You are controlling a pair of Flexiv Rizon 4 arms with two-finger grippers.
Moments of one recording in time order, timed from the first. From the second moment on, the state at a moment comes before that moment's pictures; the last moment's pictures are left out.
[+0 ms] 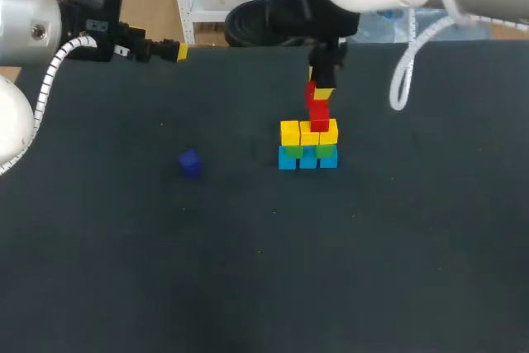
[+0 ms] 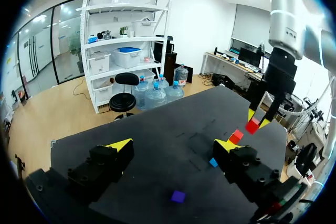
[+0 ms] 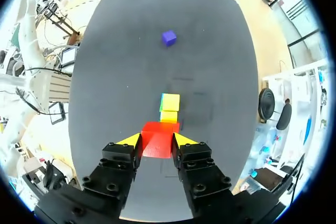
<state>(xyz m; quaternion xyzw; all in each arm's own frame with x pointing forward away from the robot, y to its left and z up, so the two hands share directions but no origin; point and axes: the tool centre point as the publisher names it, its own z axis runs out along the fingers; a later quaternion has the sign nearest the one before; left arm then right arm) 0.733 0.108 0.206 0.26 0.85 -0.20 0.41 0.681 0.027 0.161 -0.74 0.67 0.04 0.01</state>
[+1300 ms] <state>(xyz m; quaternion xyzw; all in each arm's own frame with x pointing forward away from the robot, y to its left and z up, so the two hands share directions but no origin) 0.733 0.108 0.206 0.26 0.85 -0.20 0.41 0.685 0.053 0.126 -0.73 0.67 0.08 -0.05</state>
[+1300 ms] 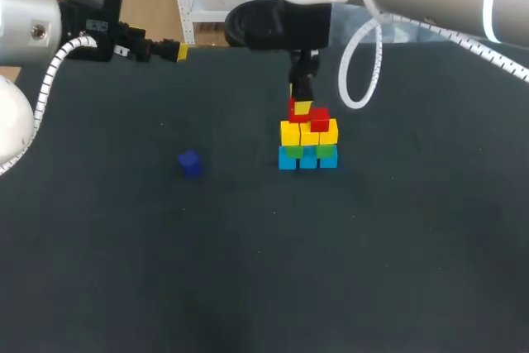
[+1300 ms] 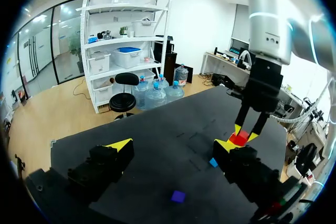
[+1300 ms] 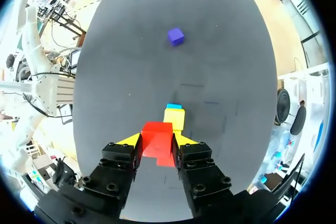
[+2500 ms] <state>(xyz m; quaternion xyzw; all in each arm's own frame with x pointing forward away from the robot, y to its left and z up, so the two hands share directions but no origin) 0.733 0.108 0.206 0.26 0.85 -0.20 0.41 0.696 0.047 0.102 -0.73 0.67 0.09 -0.09</state>
